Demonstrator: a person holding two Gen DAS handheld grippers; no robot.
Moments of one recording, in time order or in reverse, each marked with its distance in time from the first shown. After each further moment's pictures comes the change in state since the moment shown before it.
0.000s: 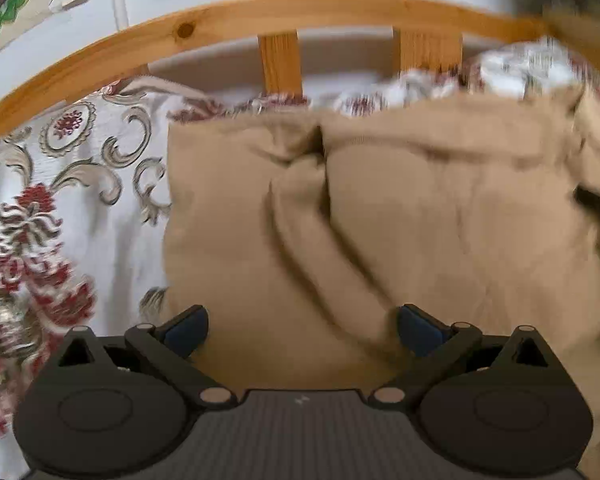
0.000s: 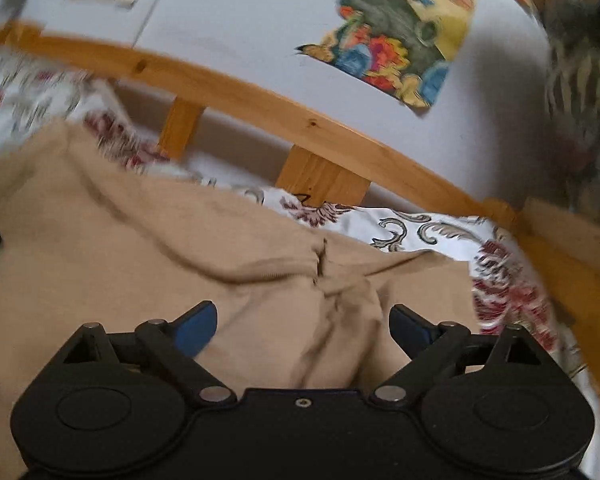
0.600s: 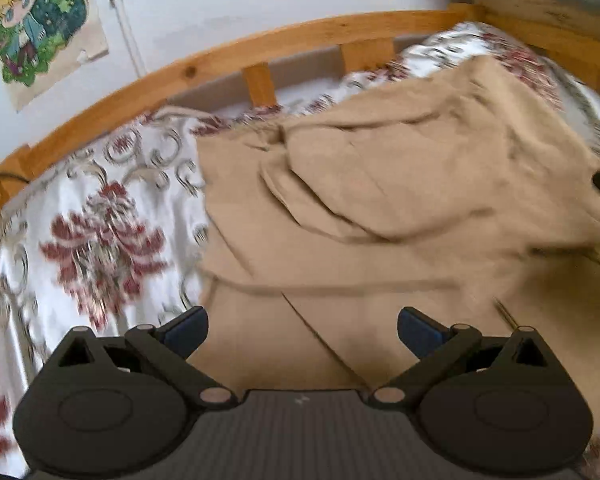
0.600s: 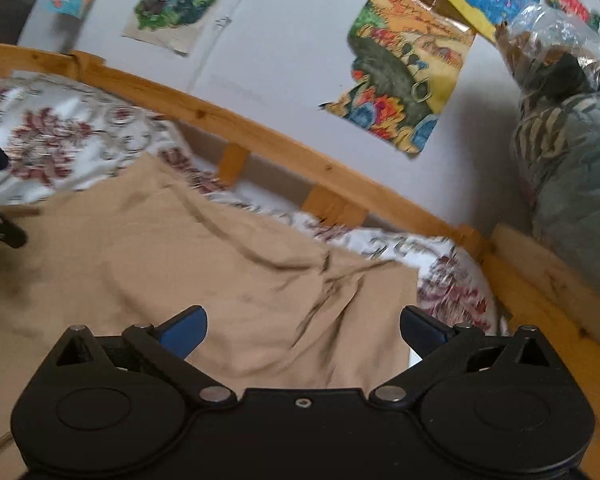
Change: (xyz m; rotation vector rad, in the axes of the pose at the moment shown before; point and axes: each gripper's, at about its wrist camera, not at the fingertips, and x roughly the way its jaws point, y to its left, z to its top) left arm -0.165 -0.027 -0.072 0.112 -0.005 -0.005; right arm -0.197 -0.006 0.003 0.040 0.007 0.166
